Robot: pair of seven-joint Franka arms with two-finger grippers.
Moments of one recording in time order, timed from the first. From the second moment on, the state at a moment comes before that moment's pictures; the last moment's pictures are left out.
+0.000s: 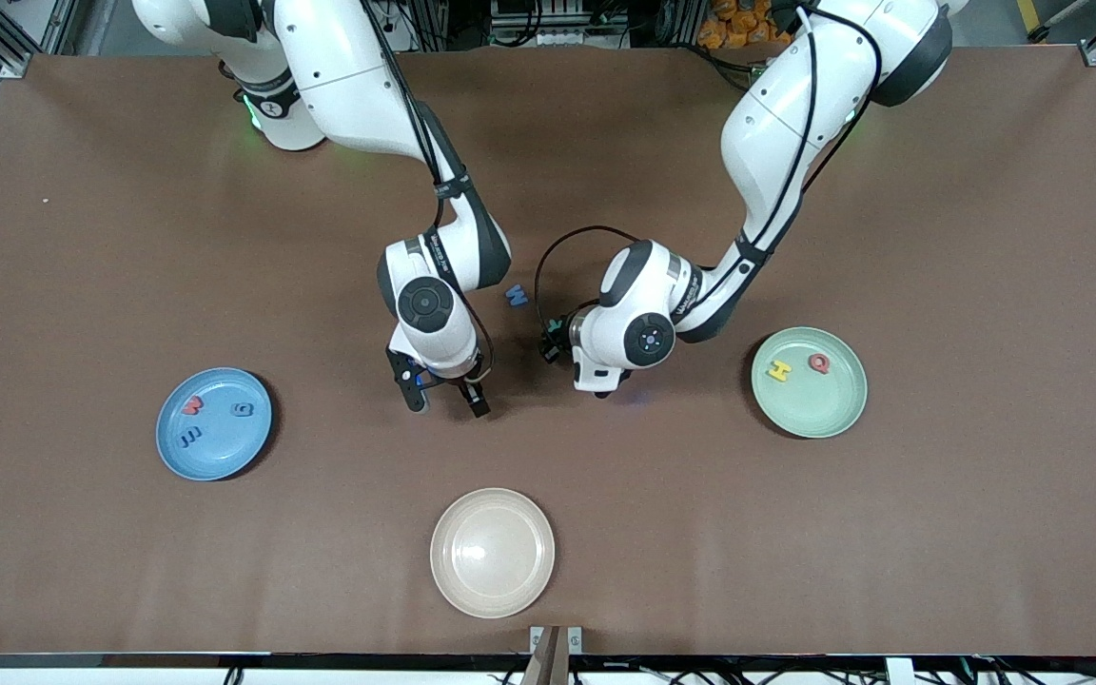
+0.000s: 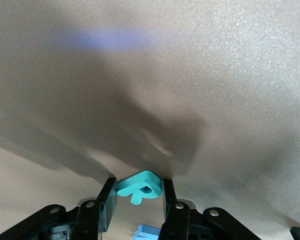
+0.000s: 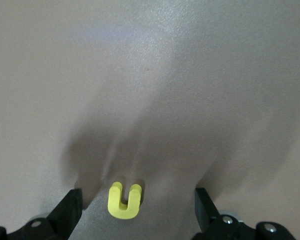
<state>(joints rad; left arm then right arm) -0.45 0.89 -0.31 -1.49 -0.37 2.24 -1.19 0.93 0.80 -0.39 -1.65 0.41 2.41 1.47</state>
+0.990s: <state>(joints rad) -0.45 0.89 -0.30 -1.49 -0.37 2.24 -1.19 0.93 0.81 -0.39 -1.62 0.39 2.41 1.47</state>
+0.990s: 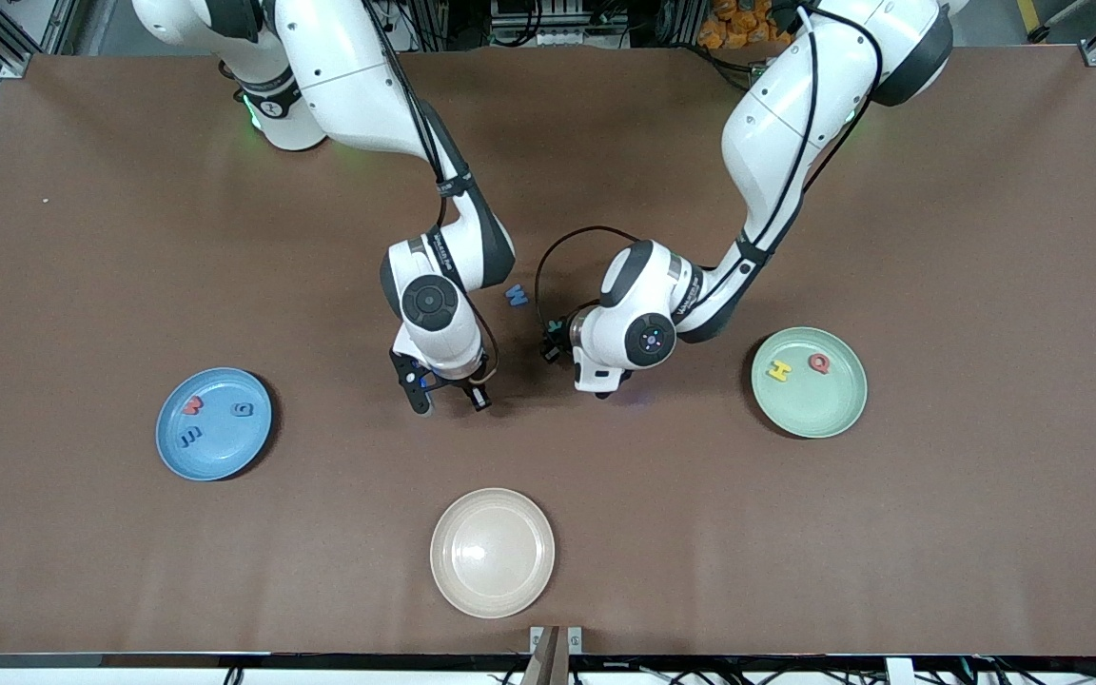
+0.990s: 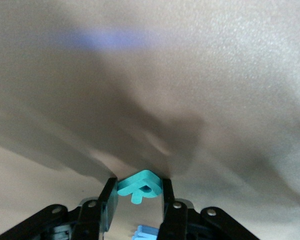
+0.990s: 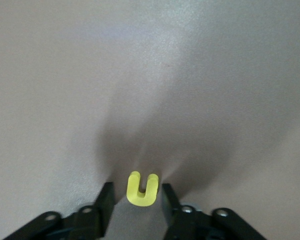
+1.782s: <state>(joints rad) -0.34 0.81 -0.30 -1.49 -0.37 2.01 -1.11 0.92 0.80 -0.53 -1.58 0.35 2.29 1.22</state>
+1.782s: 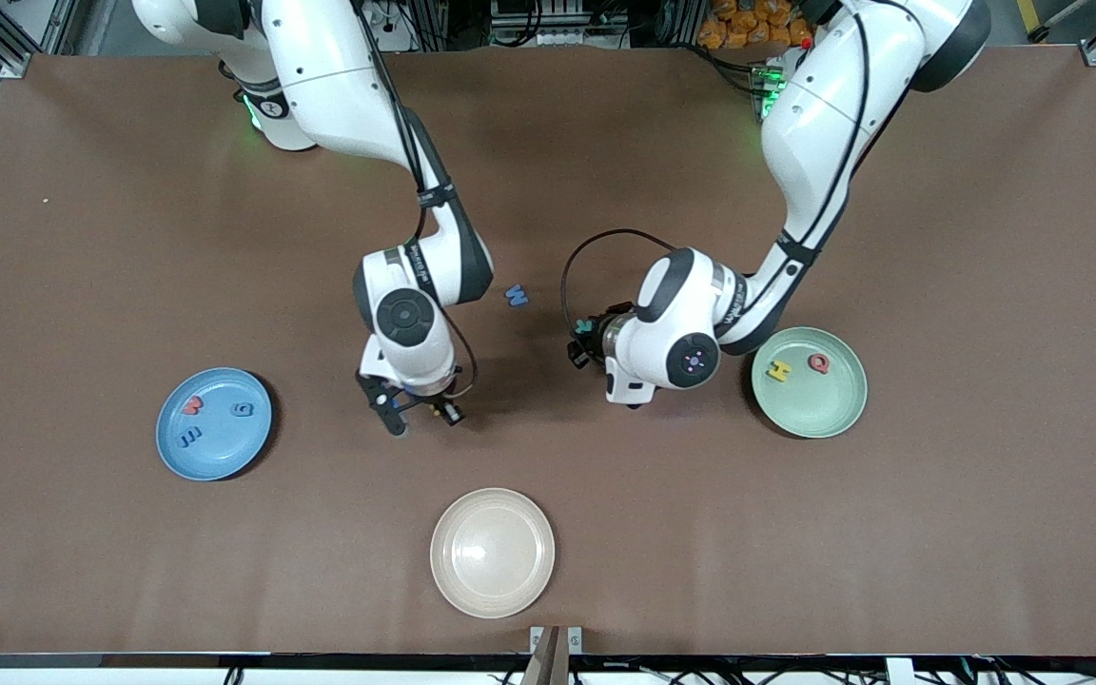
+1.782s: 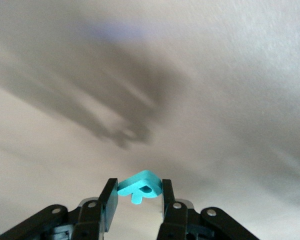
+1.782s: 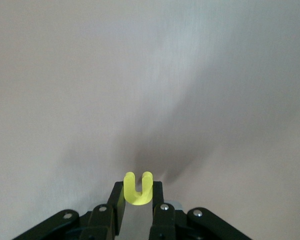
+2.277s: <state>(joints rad) -0.20 0.74 -0.29 -1.49 -0.26 1.76 -0.89 0.80 0.78 -0.67 -1.56 0.35 2.16 0.80</state>
